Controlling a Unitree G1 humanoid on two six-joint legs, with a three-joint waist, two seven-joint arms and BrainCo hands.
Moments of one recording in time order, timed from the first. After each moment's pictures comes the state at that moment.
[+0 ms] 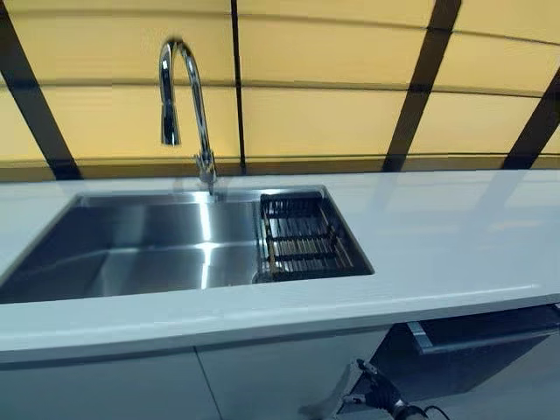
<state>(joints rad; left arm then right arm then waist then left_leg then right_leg) -0.04 0.29 -0.31 1.15 0.06 0.01 0.01 -0.07 -0.39 0.36 0.74 0.06 -0.13 -0.05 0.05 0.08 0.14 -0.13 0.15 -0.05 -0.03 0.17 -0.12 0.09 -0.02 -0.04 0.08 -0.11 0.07</state>
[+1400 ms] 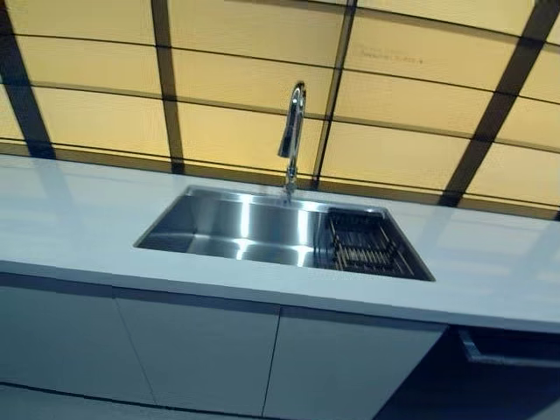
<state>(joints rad) 0.04 0.39 -0.21 1.21 -0.02 -0.06 -0.08 0.03 -0.27 0.19 1.15 0.06 -0.11 0.02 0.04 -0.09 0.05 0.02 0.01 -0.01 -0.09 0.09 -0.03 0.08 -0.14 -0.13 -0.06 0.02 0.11</state>
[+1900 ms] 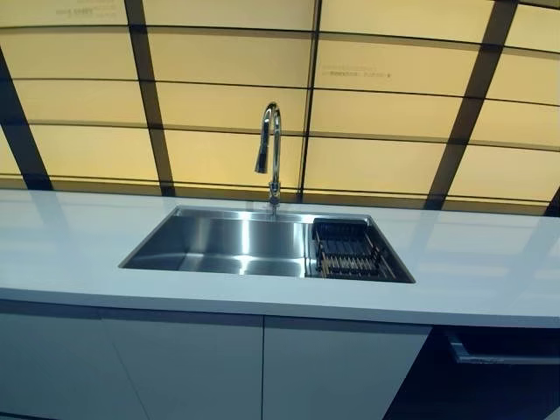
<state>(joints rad) 0.02 0.30 -0.24 1.19 -0.04 -0.08 -0.08 0.02 -0.29 0.21 1.15 0.05 -0.09 0.03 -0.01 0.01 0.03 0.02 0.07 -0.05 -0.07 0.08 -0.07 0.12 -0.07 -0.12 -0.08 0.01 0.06</state>
